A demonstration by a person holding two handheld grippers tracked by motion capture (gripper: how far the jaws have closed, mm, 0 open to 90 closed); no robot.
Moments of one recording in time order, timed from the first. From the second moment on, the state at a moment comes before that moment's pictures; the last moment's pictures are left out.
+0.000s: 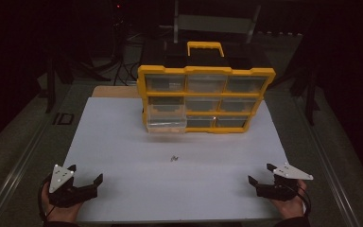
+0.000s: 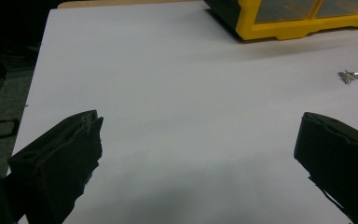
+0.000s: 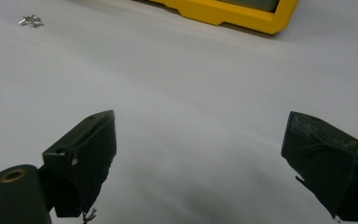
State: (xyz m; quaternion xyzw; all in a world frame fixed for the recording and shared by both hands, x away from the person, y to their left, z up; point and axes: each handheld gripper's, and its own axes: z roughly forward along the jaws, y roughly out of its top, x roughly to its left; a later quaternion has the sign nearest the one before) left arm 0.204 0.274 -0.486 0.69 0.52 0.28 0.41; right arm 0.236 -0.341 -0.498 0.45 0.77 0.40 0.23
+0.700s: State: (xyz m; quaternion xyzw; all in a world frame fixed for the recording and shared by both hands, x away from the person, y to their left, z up) left arm 0.203 0.268 -0.486 0.70 0.52 0.28 0.40; right arm 0.243 -0.334 -0.490 0.44 0.77 0.41 0.20
